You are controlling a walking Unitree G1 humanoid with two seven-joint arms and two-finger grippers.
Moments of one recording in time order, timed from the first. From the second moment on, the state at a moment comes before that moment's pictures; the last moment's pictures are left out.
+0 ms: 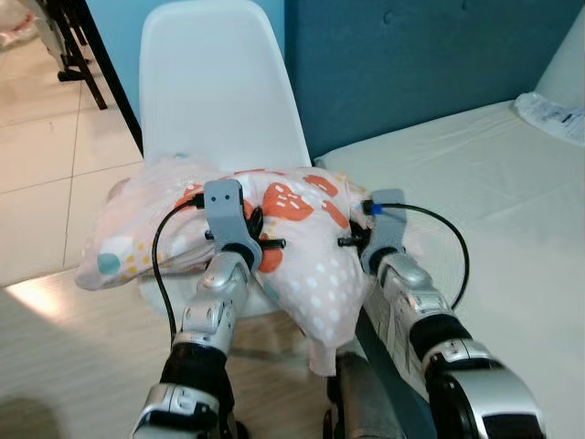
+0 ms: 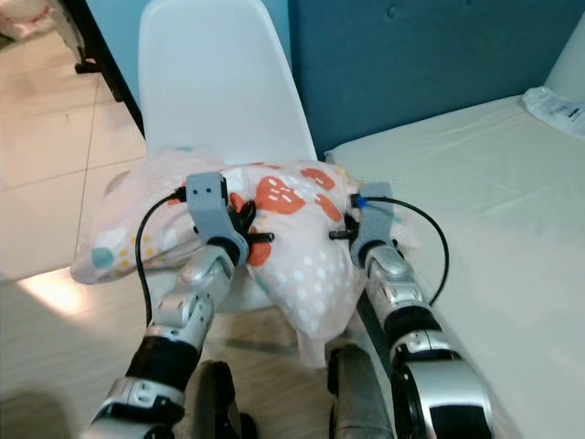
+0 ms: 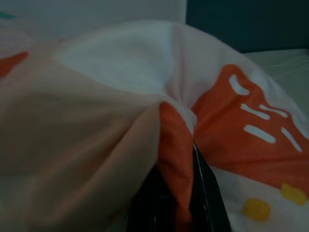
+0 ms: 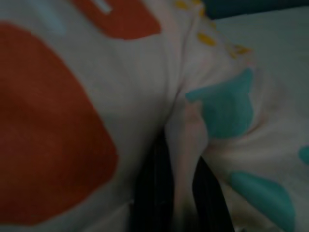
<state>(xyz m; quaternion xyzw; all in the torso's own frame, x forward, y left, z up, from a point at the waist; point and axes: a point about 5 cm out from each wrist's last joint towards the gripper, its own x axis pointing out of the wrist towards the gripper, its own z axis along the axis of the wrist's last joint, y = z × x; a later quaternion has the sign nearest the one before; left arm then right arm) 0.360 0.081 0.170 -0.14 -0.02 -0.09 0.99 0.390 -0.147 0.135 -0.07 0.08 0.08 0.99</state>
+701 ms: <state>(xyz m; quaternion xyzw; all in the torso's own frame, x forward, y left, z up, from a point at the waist) 0.386 0.103 0.174 -0.10 -0.03 -0.02 0.99 0.406 -0.134 0.170 -0.08 0.03 0.06 0.99</state>
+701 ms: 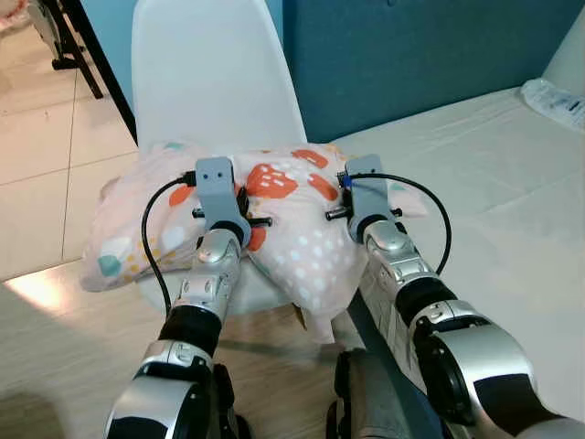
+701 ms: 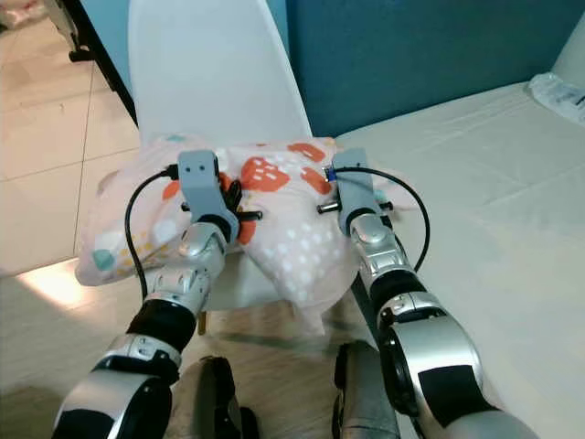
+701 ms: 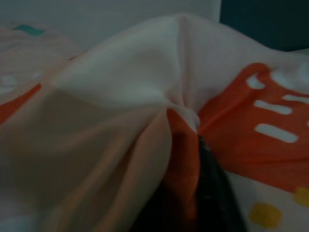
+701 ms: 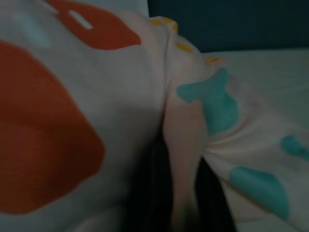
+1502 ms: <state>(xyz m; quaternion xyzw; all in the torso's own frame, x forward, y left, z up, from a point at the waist) 0.376 0.167 0.135 -0.01 0.03 0.05 1.00 0.397 -0.168 0.175 0.00 -0.05 0.07 1.00</state>
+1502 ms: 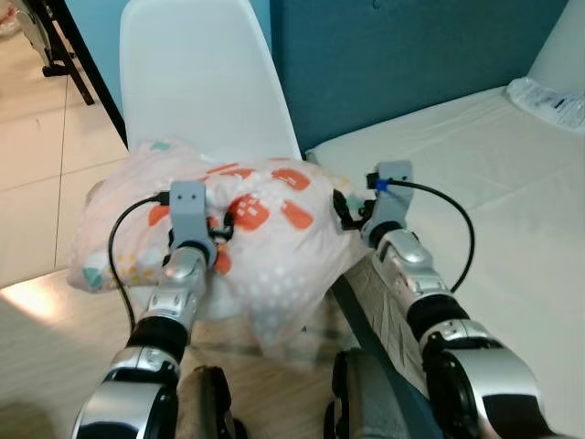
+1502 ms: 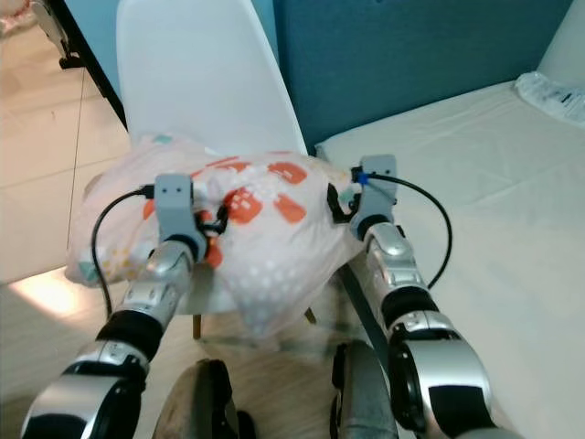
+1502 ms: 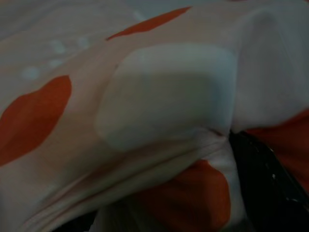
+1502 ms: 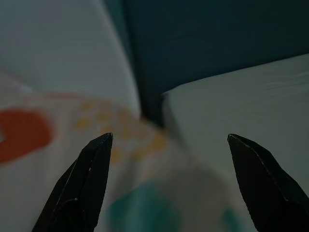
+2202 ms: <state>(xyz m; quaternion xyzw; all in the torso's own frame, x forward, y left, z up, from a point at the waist) 0.365 0.134 0.122 -0.02 0.06 -0.06 1.00 0.366 -0.124 0.168 0.14 -0.04 0.26 0.95</state>
